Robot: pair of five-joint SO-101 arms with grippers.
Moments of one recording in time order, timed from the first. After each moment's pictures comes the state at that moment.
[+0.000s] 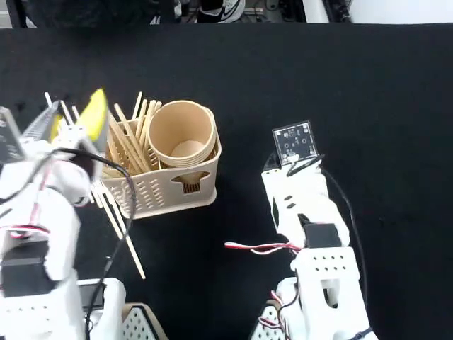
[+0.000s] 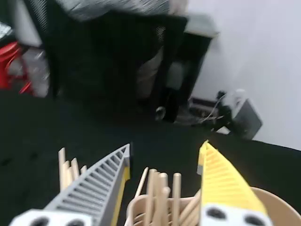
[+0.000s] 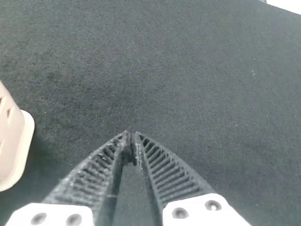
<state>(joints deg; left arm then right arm) -11.2 -67.5 33.1 54.1 9.6 -3.5 -60.4 77.8 26.7 15.2</state>
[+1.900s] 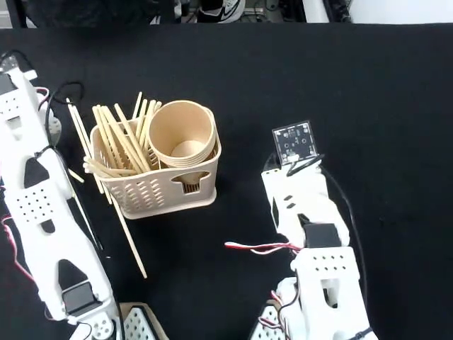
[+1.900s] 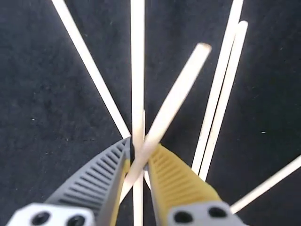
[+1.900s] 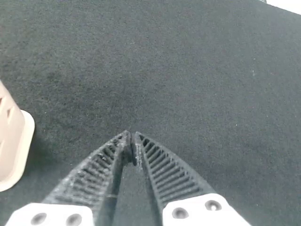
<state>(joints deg) -30.6 56.0 -68.0 100.4 6.6 -3.5 -60.4 77.8 26.7 15.2</state>
